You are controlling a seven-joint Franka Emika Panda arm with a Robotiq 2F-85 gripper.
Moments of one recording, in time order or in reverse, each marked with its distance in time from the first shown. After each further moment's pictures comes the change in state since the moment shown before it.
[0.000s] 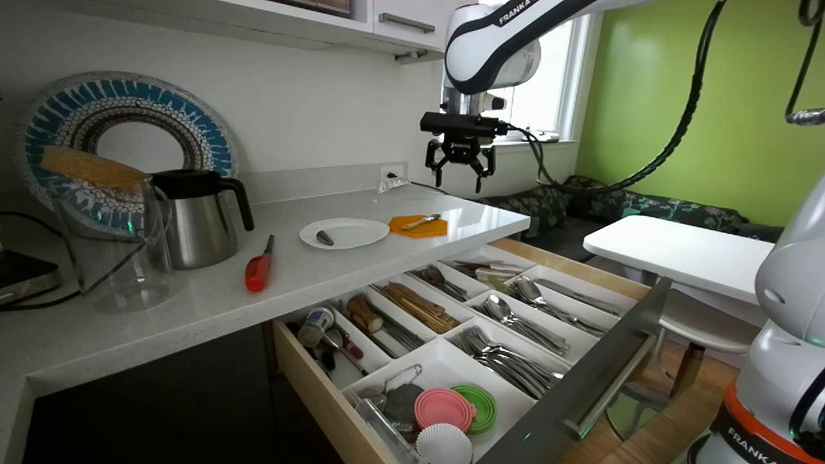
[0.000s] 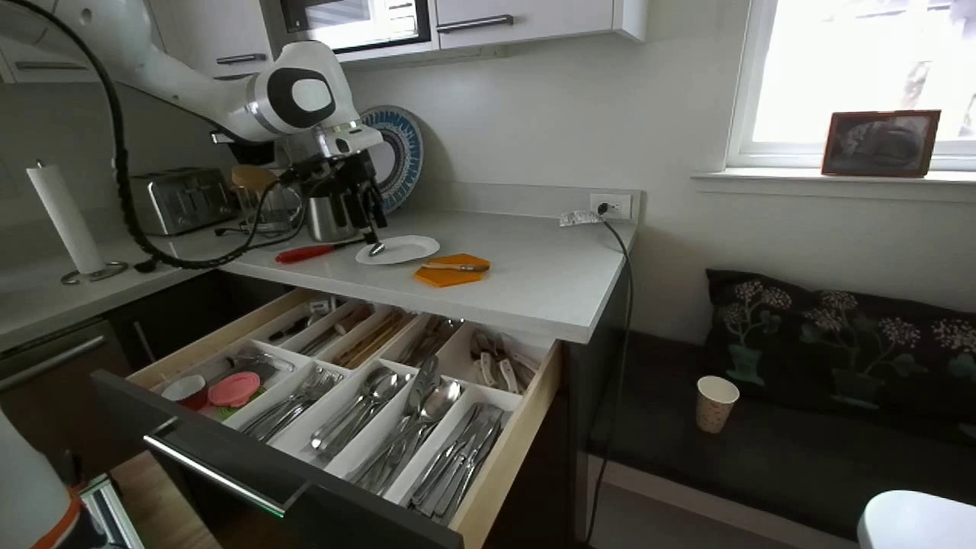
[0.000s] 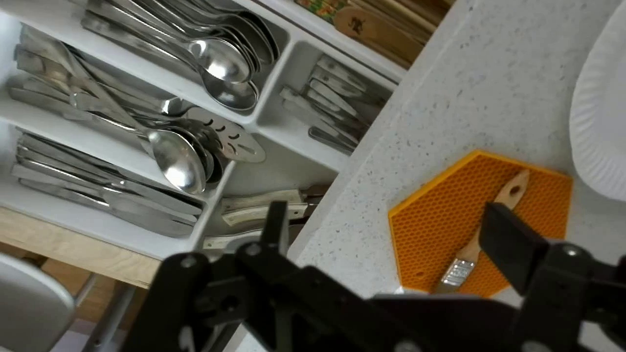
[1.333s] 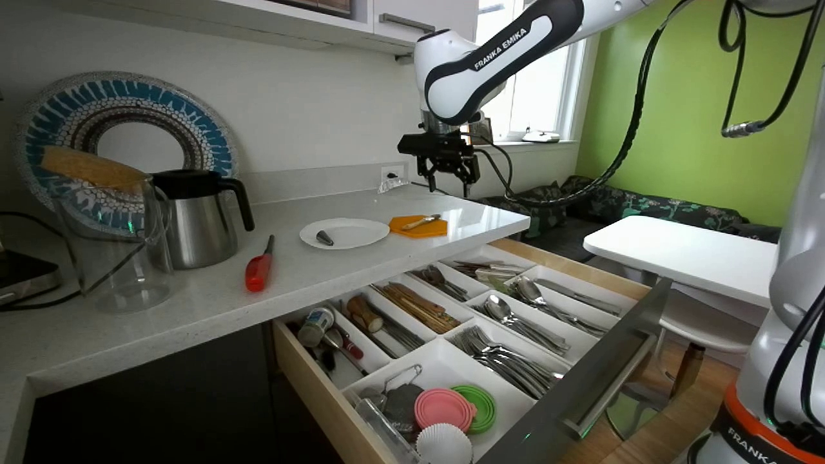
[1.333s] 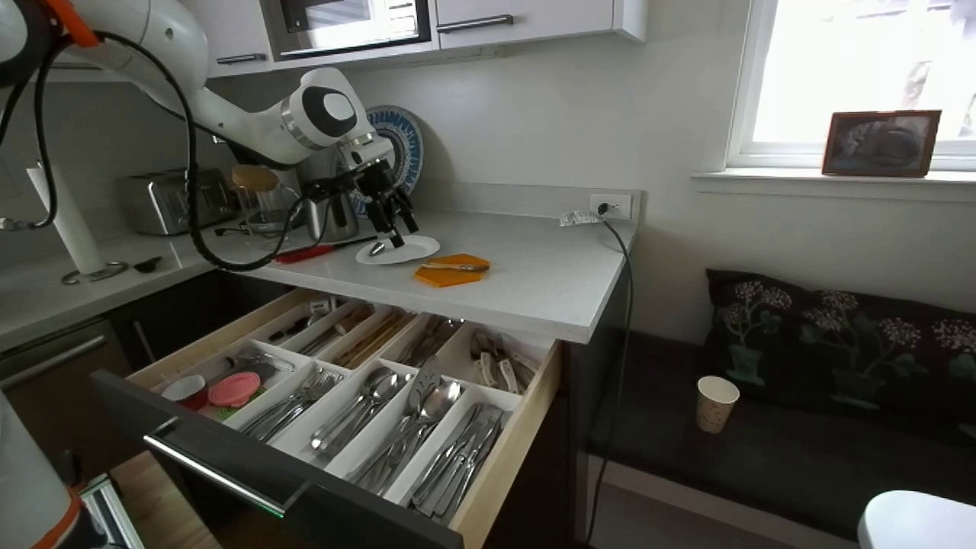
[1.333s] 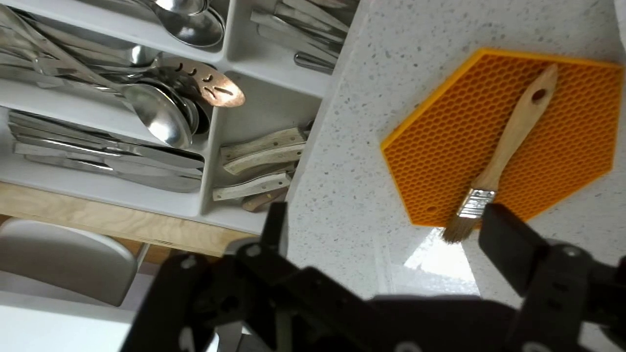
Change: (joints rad) arm 0.108 0.179 -0.073 0.147 -0.282 -0.008 0.344
